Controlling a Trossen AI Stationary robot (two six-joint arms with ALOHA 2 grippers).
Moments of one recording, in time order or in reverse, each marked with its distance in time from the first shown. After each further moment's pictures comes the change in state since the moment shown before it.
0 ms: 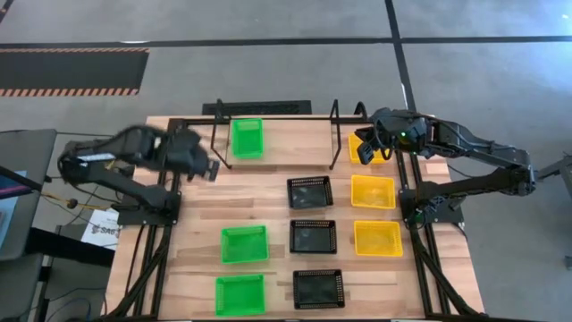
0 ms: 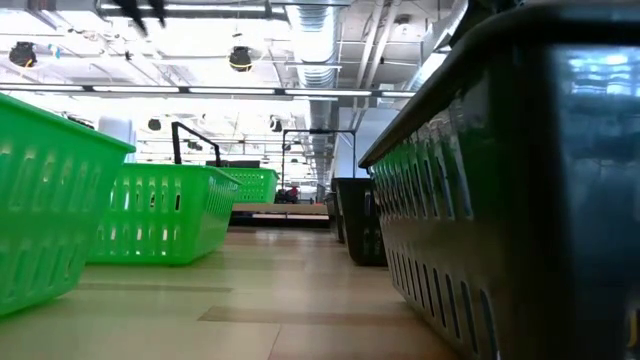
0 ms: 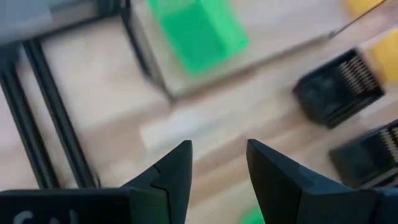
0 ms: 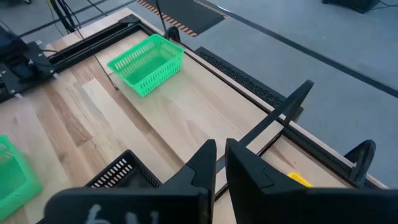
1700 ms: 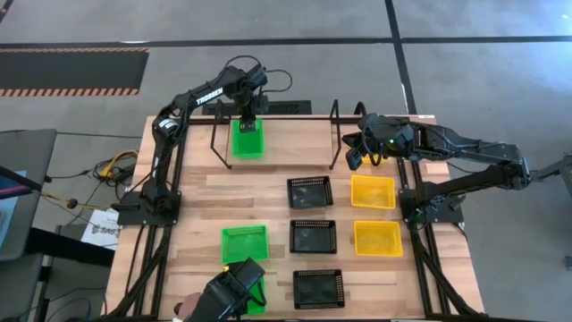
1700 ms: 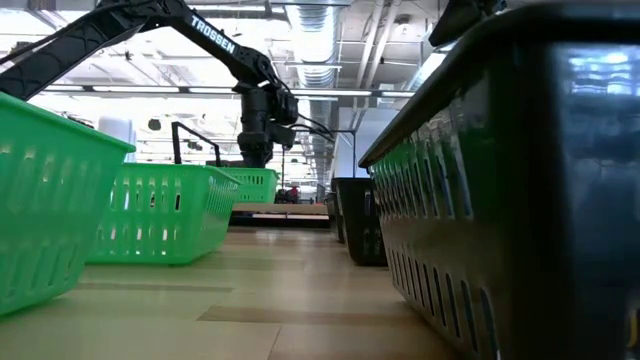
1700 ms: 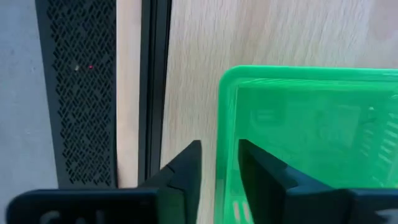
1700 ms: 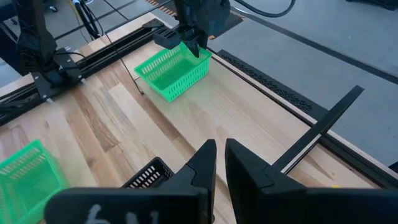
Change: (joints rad) left arm 0.871 0.992 0.439 0.340 0.463 1.909; right arm 0.083 0.079 0.000 0.099 0.005 0.061
